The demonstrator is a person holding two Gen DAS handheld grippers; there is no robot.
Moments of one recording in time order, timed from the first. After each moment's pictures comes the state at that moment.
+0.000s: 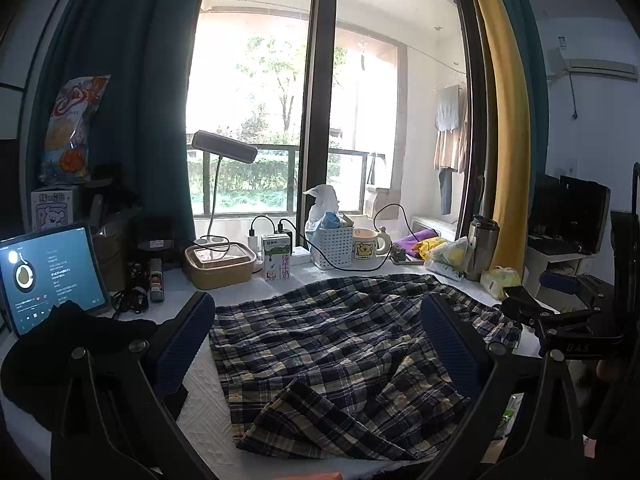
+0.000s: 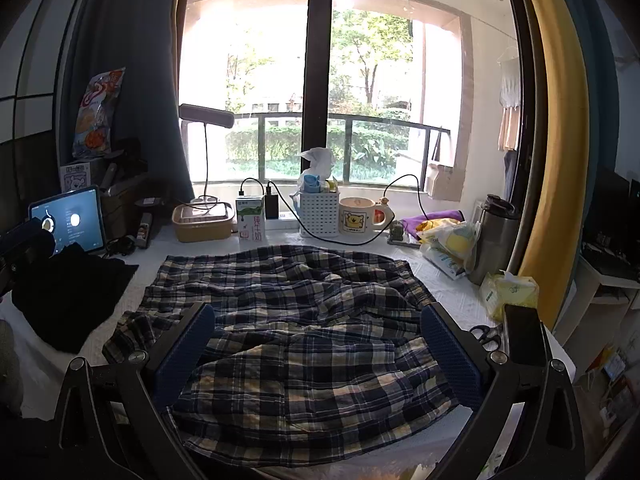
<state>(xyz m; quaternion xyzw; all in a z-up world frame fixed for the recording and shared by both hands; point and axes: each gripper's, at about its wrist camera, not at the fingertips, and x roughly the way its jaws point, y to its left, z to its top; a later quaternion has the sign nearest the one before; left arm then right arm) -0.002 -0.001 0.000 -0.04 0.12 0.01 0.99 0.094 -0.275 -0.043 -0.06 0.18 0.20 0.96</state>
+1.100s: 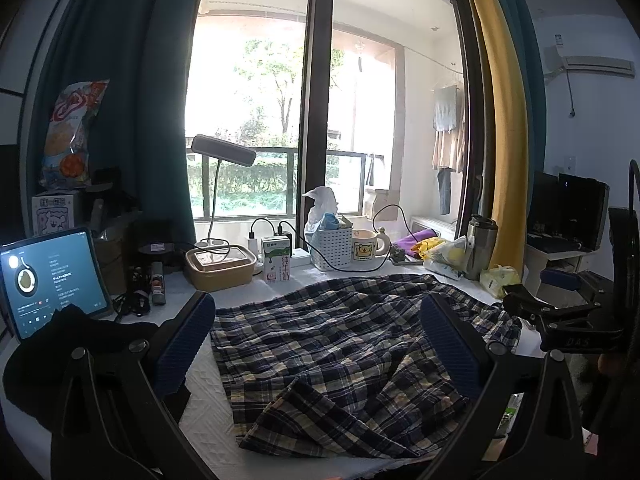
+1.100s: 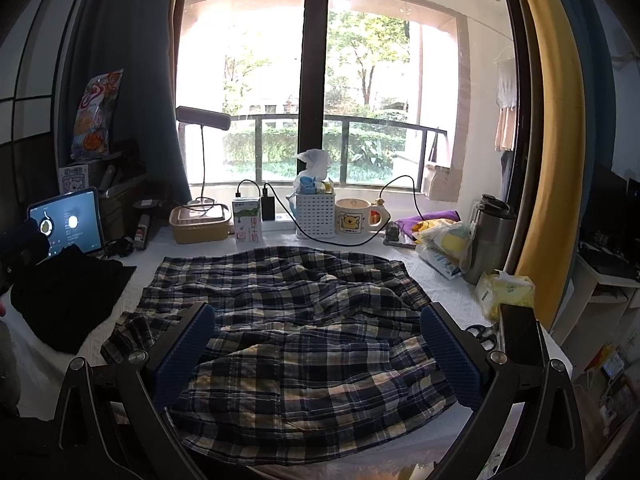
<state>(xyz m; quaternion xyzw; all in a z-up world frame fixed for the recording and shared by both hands) -0.007 -0.003 0.004 -0.03 0.12 0.01 0.99 0.093 -0.279 -0.042 -0.06 0.18 0.20 0.96</state>
